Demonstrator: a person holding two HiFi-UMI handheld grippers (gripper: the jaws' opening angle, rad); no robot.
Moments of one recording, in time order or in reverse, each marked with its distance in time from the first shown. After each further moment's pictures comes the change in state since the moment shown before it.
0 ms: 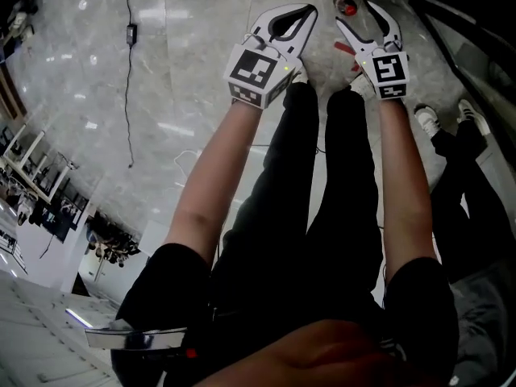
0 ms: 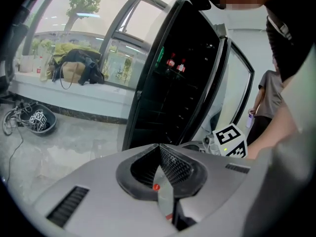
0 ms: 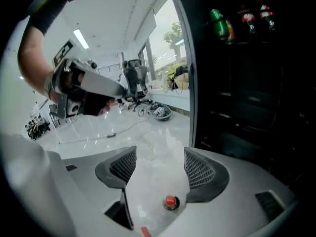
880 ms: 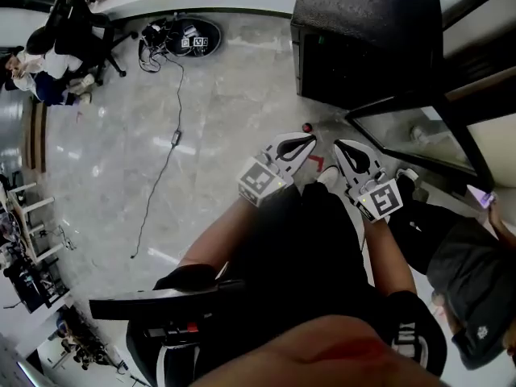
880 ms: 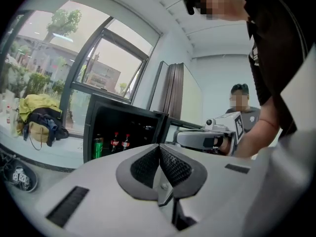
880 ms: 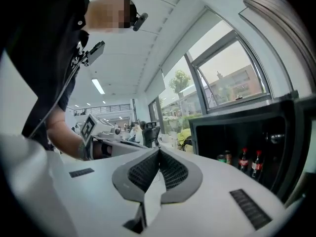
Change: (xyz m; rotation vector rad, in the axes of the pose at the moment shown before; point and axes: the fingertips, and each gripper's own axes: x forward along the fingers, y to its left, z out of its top) left arm -0.207 -0.252 0.337 0.161 -0.246 -0.250; right arm -0.396 0.089 0.398 0.004 -0.499 0.104
